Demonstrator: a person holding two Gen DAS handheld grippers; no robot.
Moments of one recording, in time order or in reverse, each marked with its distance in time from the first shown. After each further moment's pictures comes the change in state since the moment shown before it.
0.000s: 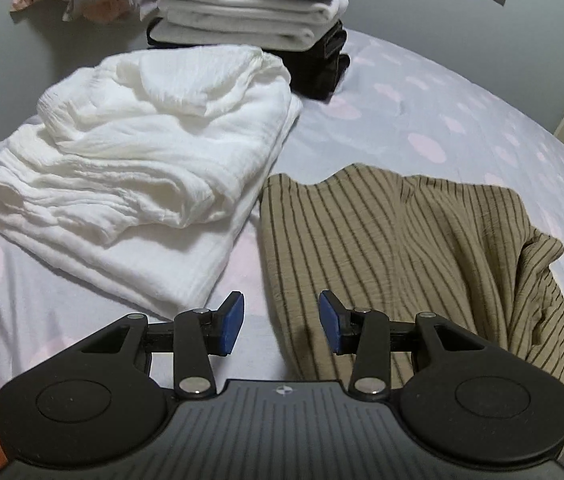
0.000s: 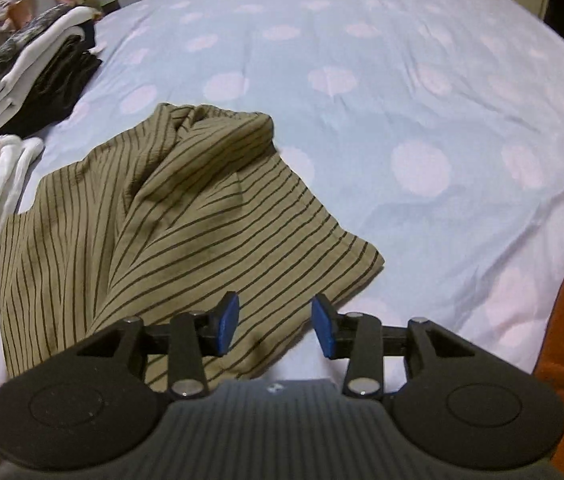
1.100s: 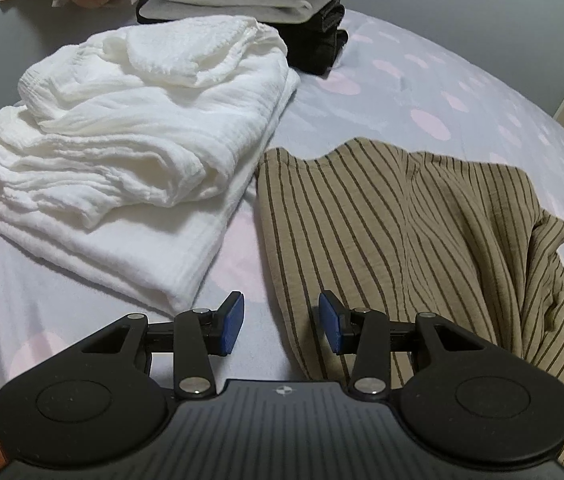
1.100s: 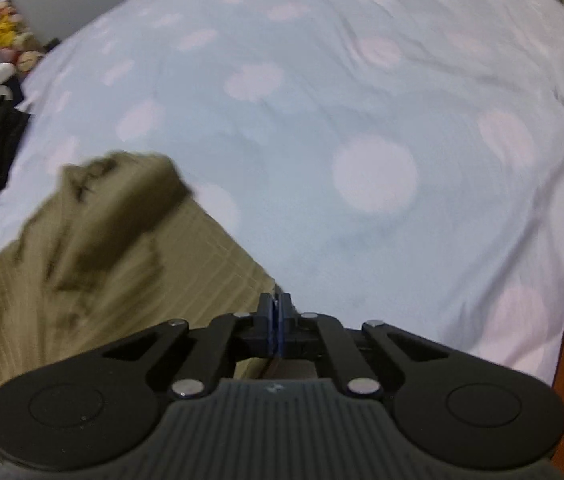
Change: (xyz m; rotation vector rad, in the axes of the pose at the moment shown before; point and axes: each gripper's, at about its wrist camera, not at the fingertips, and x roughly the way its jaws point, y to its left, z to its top) left arm 0.015 0.000 -0.003 -0.008 0.043 -0.015; right arm 0.030 -0.038 0.049 0.160 -0.036 0.007
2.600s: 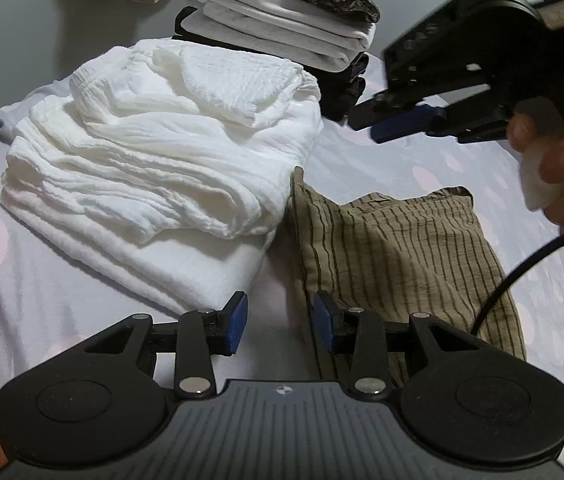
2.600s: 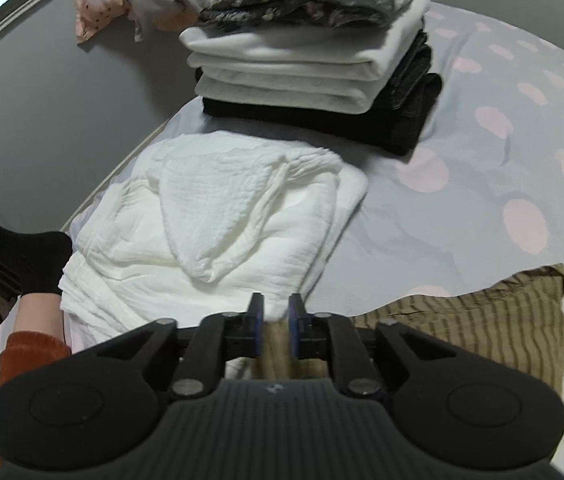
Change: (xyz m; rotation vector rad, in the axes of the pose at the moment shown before) left arm -0.033 0.050 0.008 -0.156 -0.064 -0.108; right arm 0.018 0.404 -0.018 -0.635 0.085 0.366
